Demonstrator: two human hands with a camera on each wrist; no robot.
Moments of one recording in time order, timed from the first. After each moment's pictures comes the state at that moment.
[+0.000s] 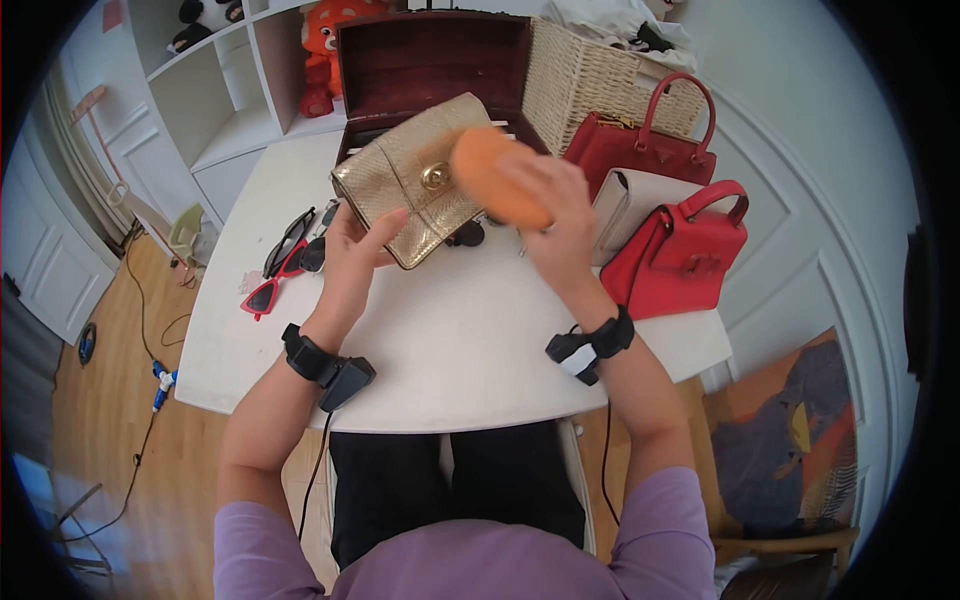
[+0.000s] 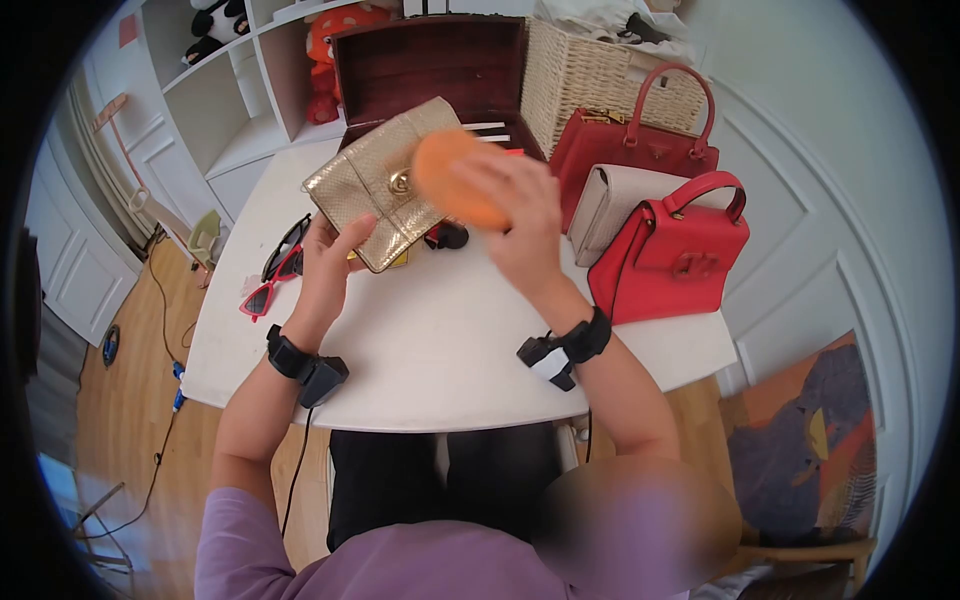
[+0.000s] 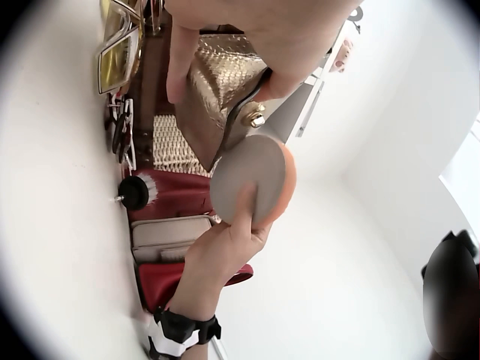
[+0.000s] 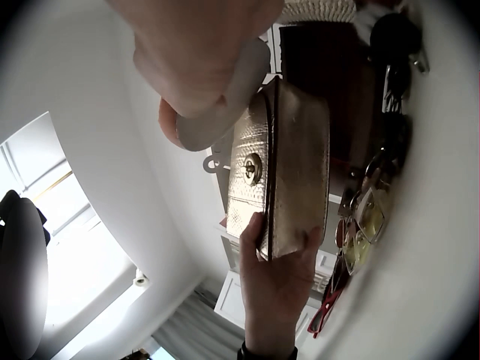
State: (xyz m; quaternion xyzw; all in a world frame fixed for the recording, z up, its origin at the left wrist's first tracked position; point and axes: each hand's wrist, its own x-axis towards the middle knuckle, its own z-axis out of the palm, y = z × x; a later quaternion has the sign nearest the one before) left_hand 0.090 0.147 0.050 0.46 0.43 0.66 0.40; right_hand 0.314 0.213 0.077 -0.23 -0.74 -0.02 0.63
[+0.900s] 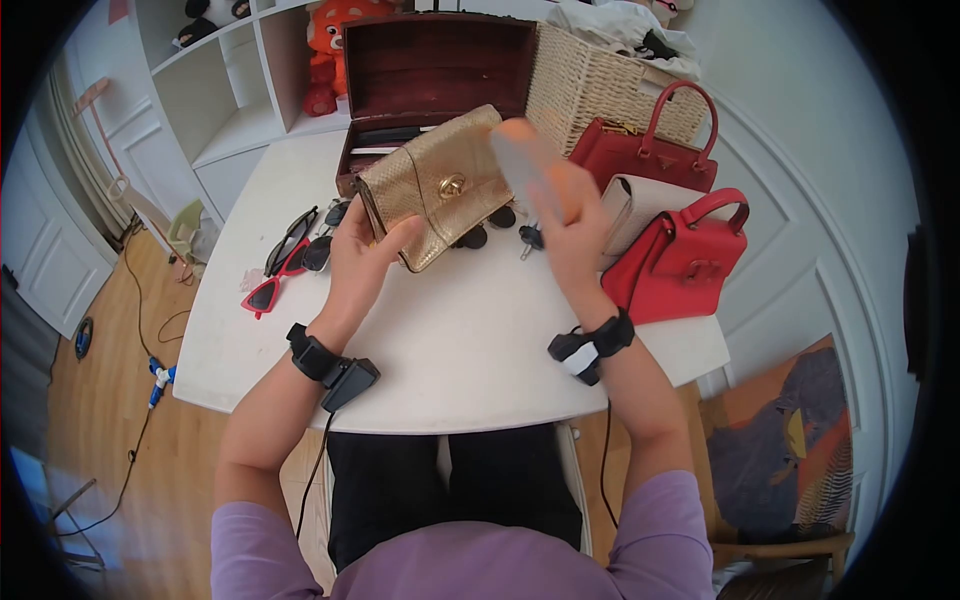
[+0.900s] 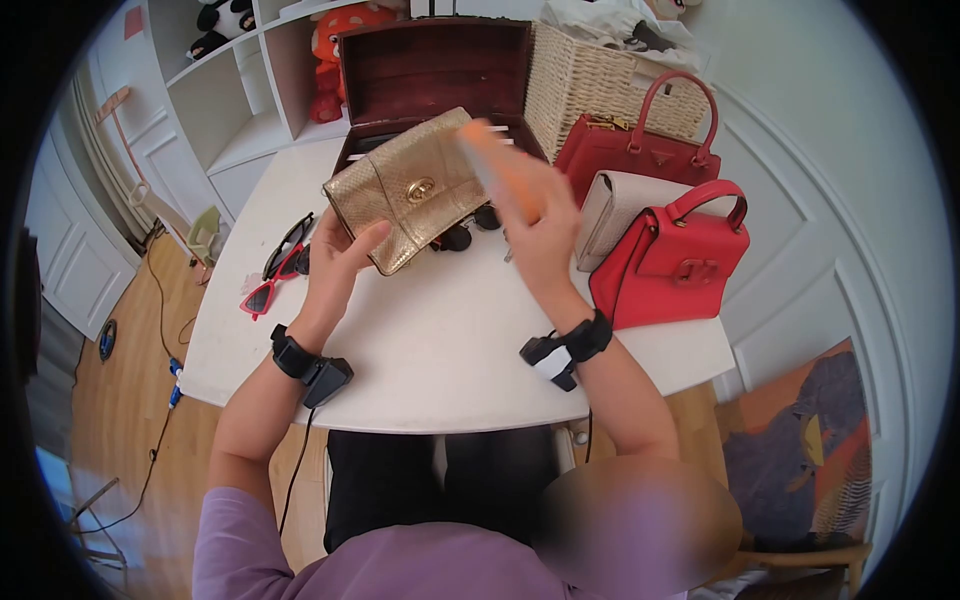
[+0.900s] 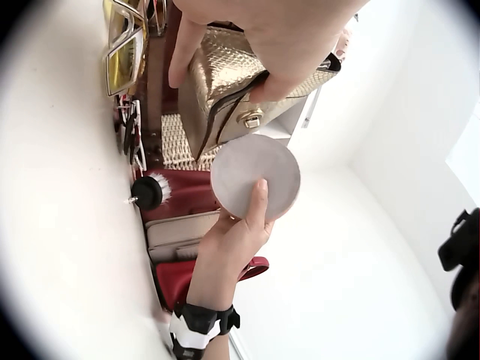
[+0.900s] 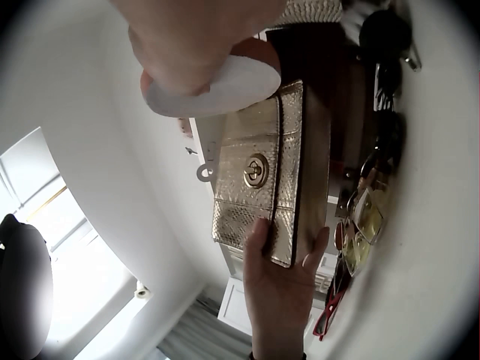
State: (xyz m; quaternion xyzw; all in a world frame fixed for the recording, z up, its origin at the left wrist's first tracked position) left_hand 0.086 0.157 0.036 0.54 0.40 0.66 0.34; right_hand 0.318 0.230 0.058 -0.27 -0.68 0.10 0.68
